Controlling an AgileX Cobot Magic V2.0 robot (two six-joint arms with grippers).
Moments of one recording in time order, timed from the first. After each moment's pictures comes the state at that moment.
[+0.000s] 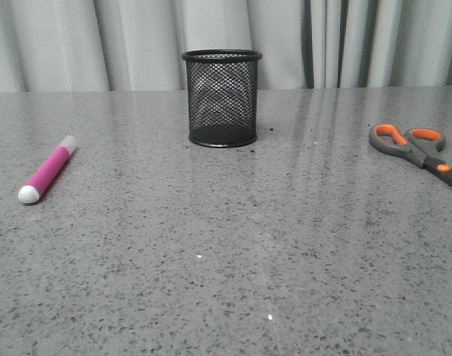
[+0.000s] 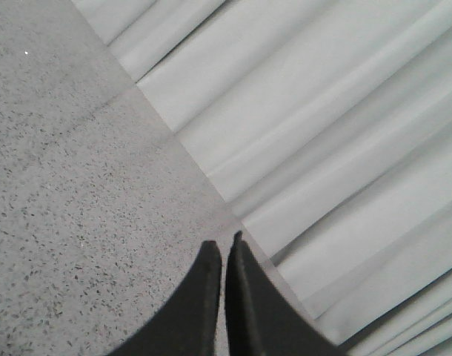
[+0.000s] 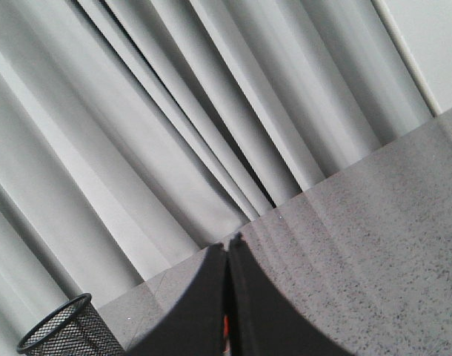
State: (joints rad) left arm 0.14 0.00 0.00 -0.92 0.03 0.02; right arm 0.01 -0.01 0.01 0.46 -0.16 0.08
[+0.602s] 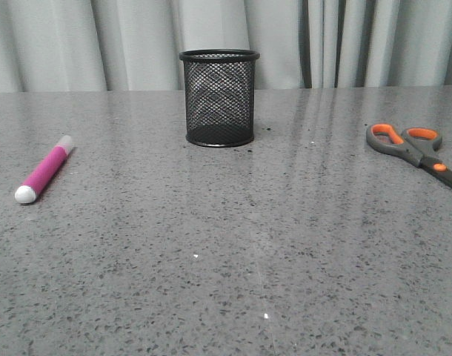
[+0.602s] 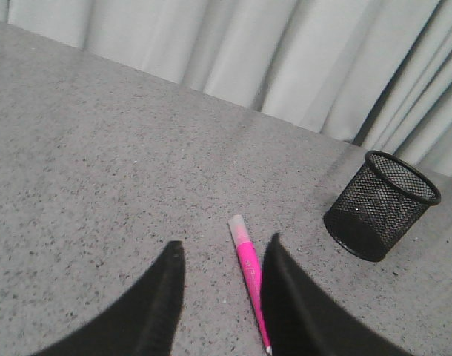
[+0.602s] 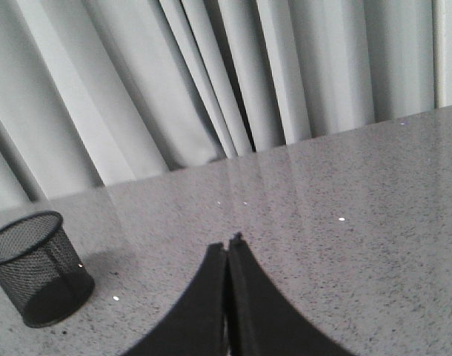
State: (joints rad) left arm 0.13 0.31 -0.36 -0.84 0.48 0.50; right arm 0.01 0.39 -0.45 0.16 0.22 0.05
